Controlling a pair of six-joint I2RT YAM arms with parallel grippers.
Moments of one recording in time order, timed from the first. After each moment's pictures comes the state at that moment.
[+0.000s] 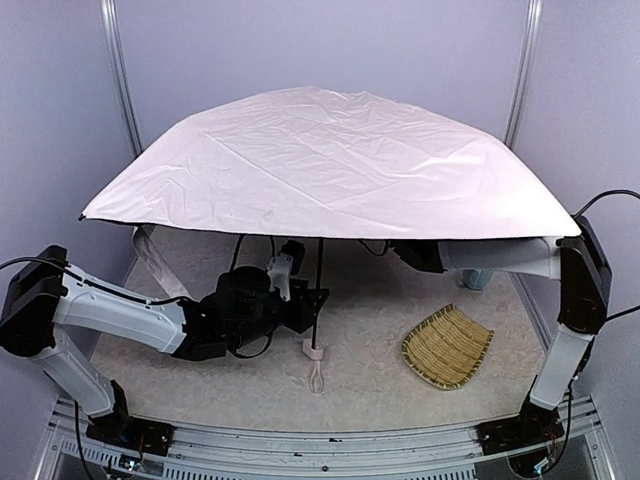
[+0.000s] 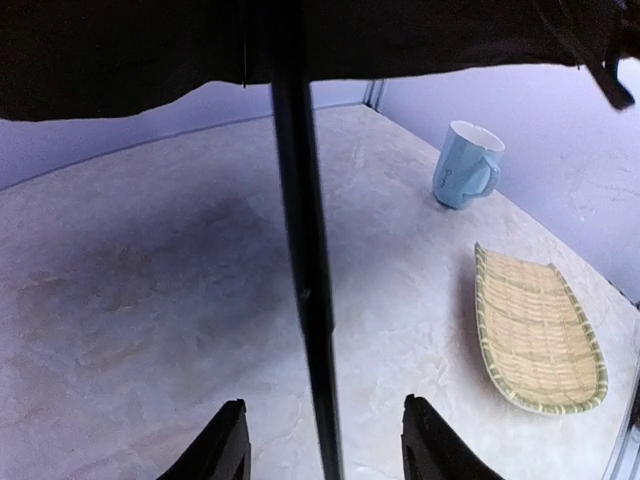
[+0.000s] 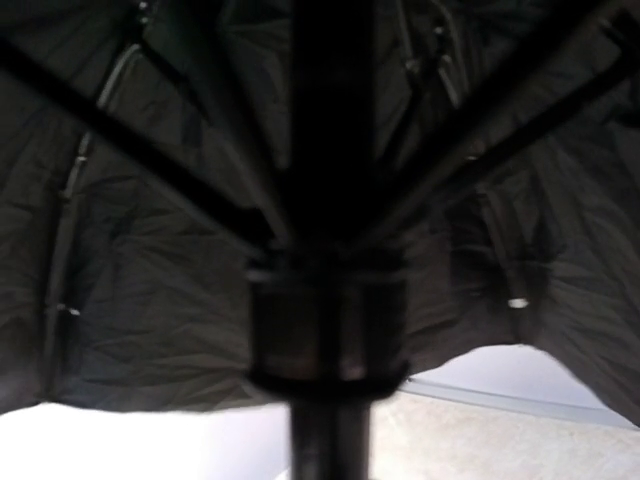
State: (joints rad) left arm -1.10 1.58 0.79 0.50 -0.39 -0.29; right arm 0.84 1.79 1.34 0.67 0.03 0.44
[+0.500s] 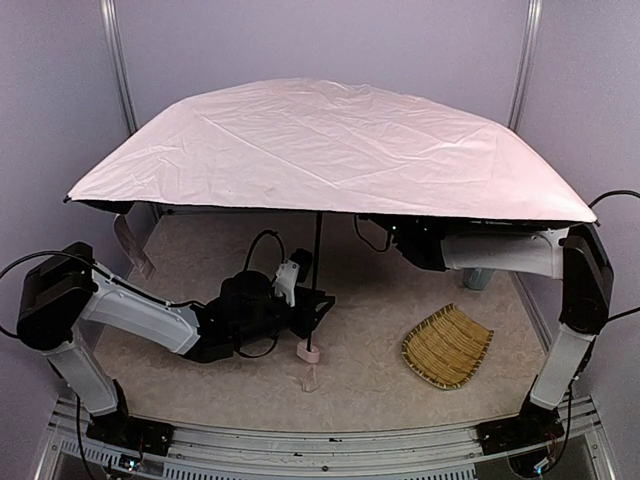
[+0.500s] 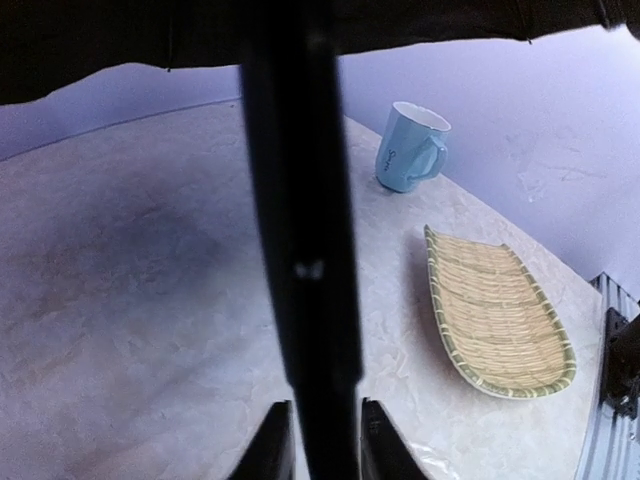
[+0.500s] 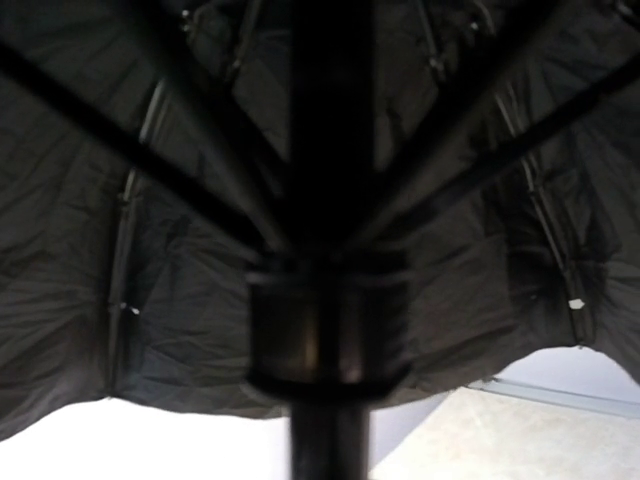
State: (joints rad) left arm -1.04 1.68 0.73 0.72 -0.14 -0.29; right arm 0.83 1.78 1.34 0.72 -0.09 0.54
